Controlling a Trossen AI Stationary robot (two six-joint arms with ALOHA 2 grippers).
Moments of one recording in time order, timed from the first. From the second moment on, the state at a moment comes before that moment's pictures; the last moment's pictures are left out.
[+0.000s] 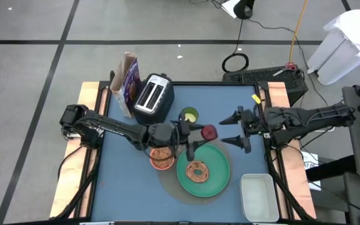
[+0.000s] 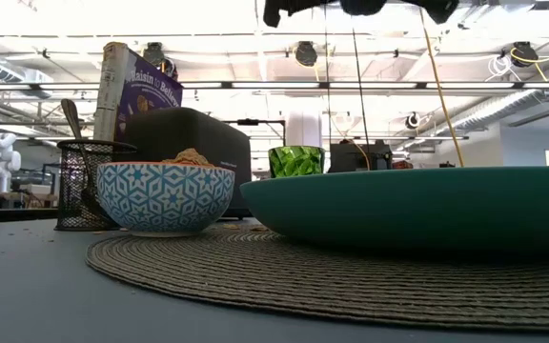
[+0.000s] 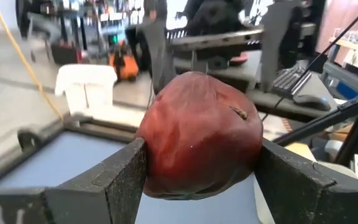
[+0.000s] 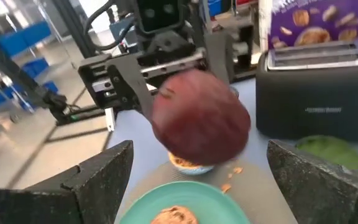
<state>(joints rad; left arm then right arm) -0.18 1.73 1.27 0.38 -0.34 -0.13 0.18 0.79 0.80 -0.28 0.11 0.31</state>
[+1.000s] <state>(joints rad) -0.18 1.73 1.27 0.23 -0.29 -0.30 0.19 1.06 0.80 -0.09 0.10 -0.21</state>
